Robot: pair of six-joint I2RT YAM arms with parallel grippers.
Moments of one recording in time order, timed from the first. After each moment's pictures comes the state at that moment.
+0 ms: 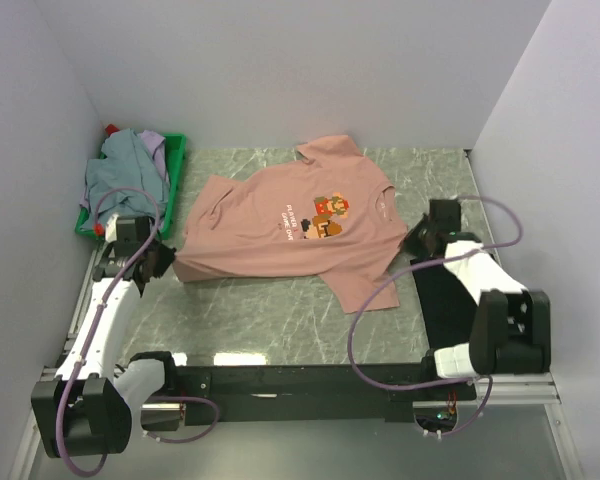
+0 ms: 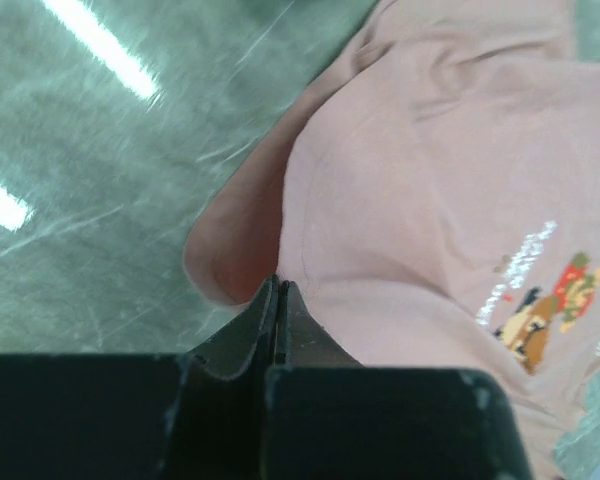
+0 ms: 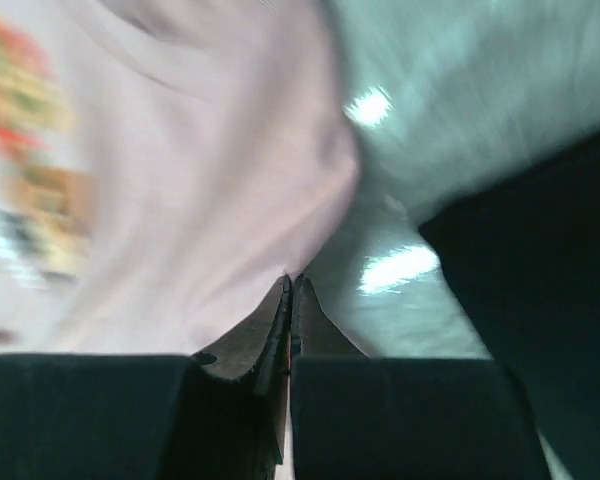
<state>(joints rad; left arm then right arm) 0.06 0.99 0.72 -0.56 -0.10 -0.90 -0.02 1.41 0.74 -0.27 -0.08 0.73</state>
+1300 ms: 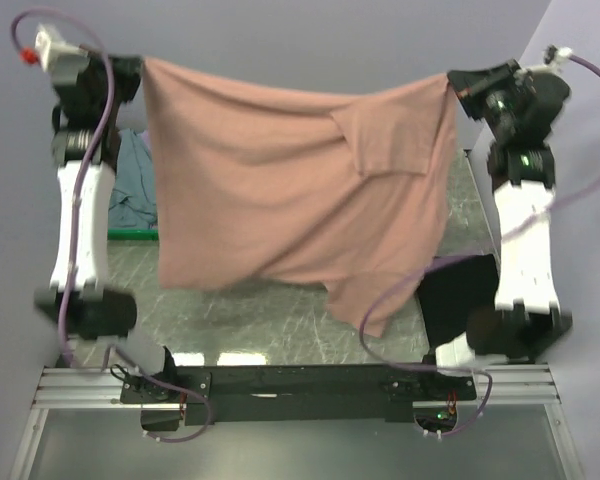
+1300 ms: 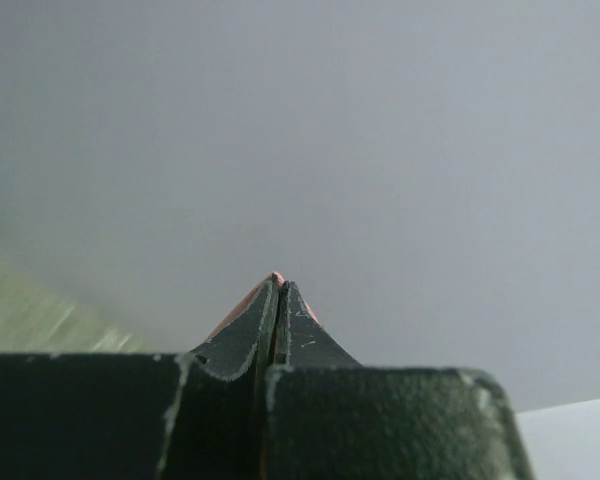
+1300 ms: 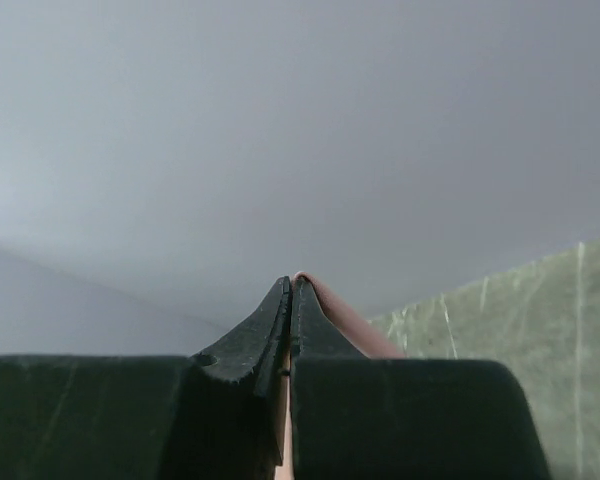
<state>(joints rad) 0.08 1.51 1.86 -0.32 -0.03 -0.96 -0.14 1.39 1.75 -0.26 -0.27 0.91</state>
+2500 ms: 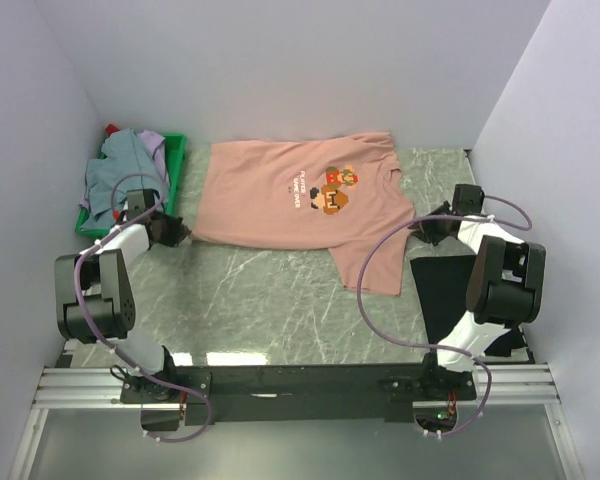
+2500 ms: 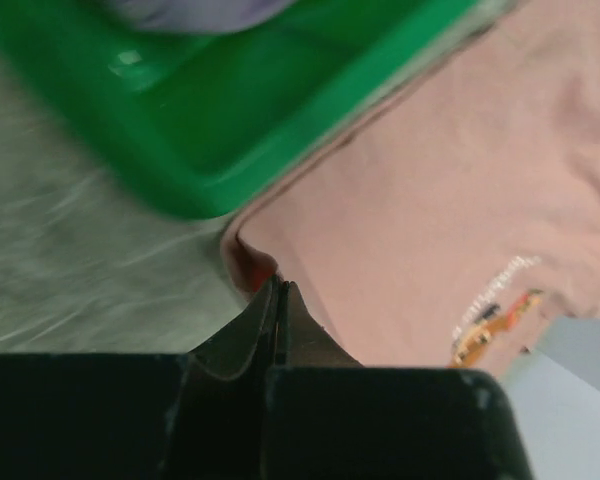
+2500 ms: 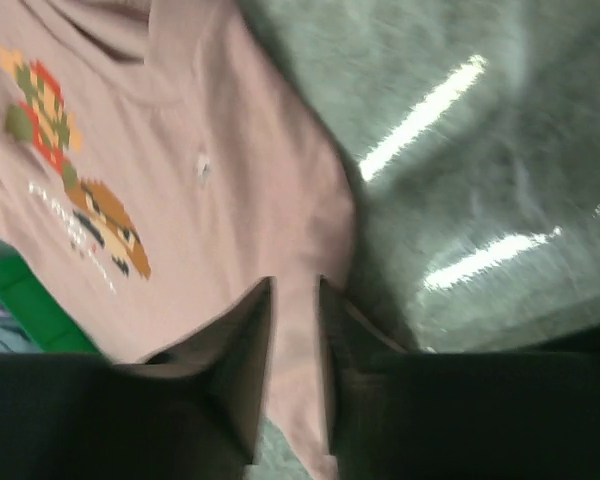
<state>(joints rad) 0.15 1.62 0.93 -0.19 0.14 -1.09 -0.23 1.71 1.01 -0.24 -0.30 0.88</state>
